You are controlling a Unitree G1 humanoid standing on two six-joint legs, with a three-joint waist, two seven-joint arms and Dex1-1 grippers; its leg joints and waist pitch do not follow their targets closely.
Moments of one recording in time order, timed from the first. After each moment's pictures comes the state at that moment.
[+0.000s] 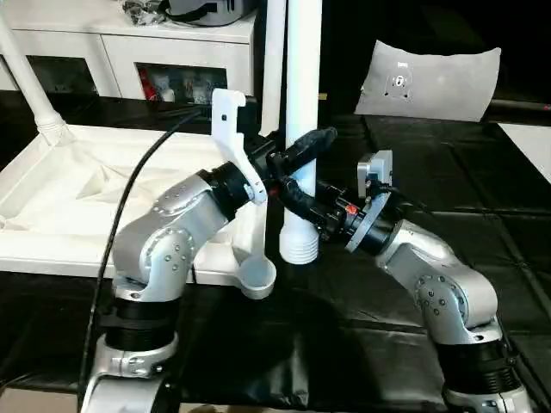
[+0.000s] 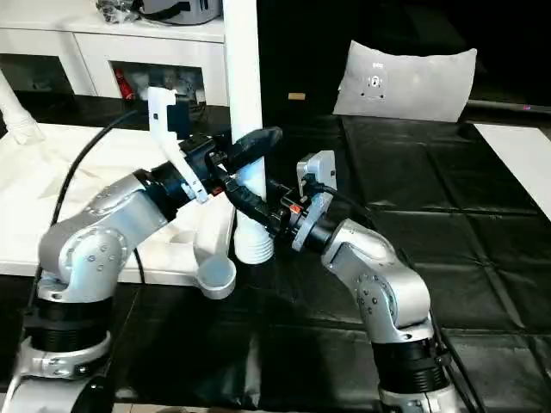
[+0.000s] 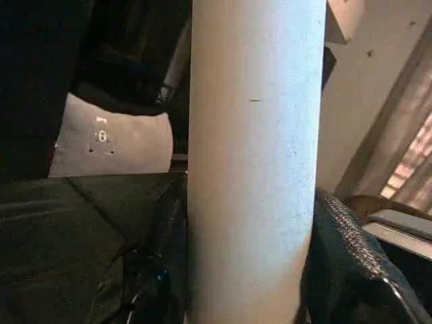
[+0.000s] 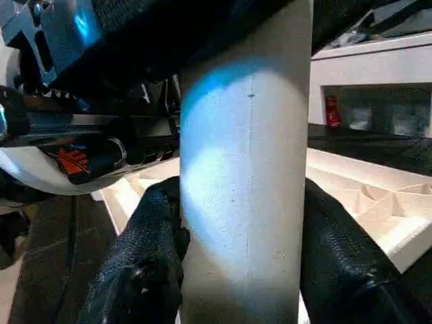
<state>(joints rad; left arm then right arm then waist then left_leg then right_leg) -0.60 0.06 0.03 -0.15 -0.59 0.70 -0.43 -0.39 -0.17 0.05 -0.10 0.51 0.53 0.65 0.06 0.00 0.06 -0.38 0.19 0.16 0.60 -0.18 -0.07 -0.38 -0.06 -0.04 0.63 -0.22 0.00</state>
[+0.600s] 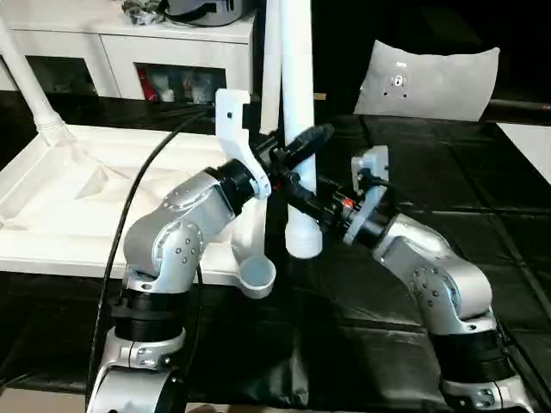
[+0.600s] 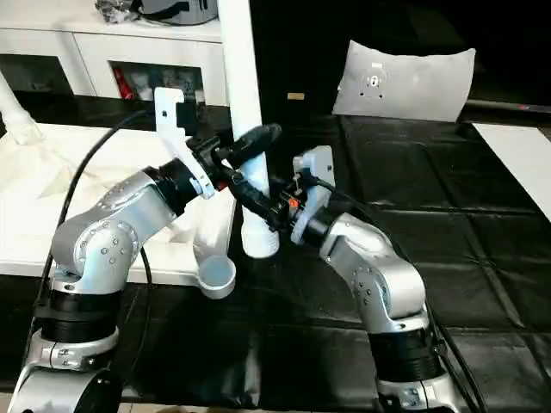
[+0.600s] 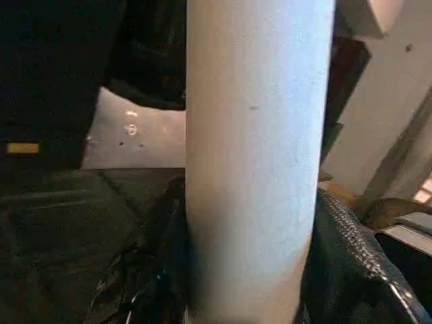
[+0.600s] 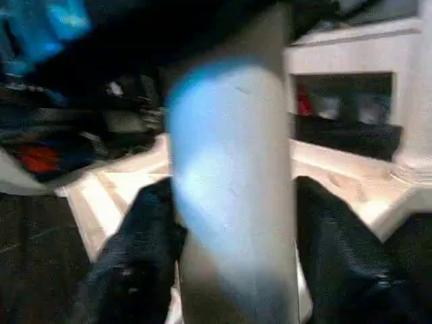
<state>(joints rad) -0.62 0.07 0.02 -0.07 -0.54 0.67 -0.37 -0.43 -0.16 0.05 -0.03 0.48 0.54 0.58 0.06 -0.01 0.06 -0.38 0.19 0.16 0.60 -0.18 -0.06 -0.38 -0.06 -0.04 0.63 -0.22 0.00</state>
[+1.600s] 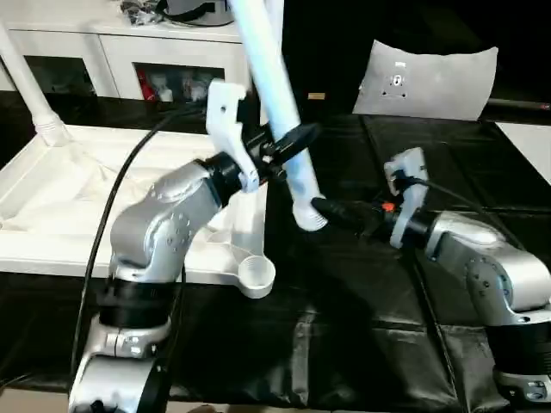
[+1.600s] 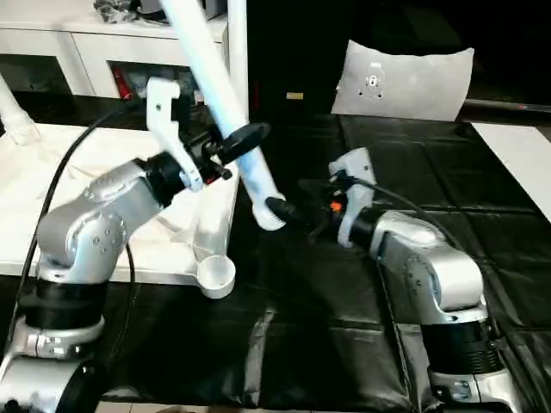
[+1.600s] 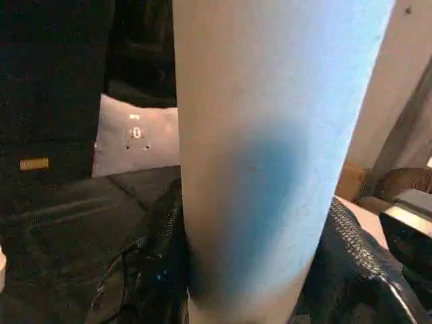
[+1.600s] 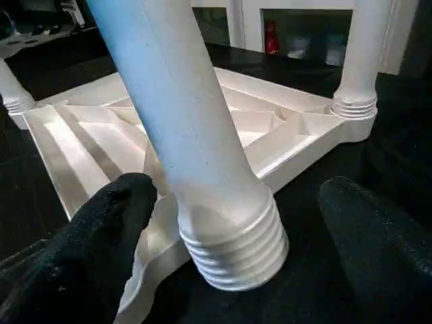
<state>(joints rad) -0.68 0.18 0.00 -0.05 -0.52 0.68 -0.46 -0.43 -0.40 0.01 -0.05 0.49 0.67 0.69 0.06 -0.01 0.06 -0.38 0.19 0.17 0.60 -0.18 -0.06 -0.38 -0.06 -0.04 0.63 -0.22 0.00</state>
